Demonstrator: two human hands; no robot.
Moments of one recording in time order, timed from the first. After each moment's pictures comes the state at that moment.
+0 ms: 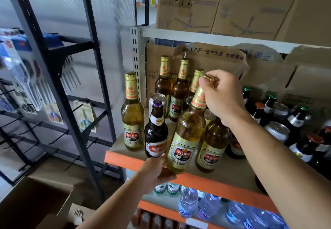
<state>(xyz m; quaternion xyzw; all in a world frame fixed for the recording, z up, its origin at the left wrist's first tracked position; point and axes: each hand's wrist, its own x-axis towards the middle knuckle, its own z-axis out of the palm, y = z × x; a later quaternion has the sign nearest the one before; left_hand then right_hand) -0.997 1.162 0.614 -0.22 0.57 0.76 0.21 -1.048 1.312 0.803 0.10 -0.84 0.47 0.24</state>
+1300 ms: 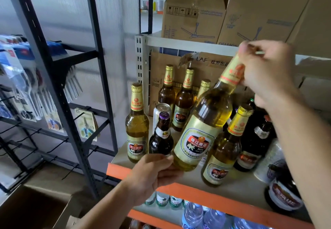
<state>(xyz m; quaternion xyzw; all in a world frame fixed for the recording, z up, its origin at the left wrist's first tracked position) -0.979 1.130 0.681 -0.07 0.52 0.83 0.19 -1.062 1.323 0.875 0.06 -0.77 0.54 0.33</state>
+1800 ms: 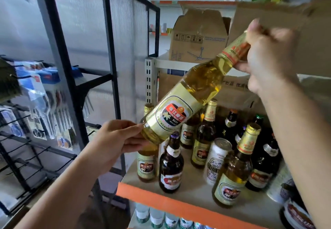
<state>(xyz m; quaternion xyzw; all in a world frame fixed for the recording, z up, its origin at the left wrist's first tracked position) -0.983 1.036 0.793 -0.04 0.66 0.75 -0.02 -1.060 1.283 0.936 0.07 -0.63 0.68 0.37</state>
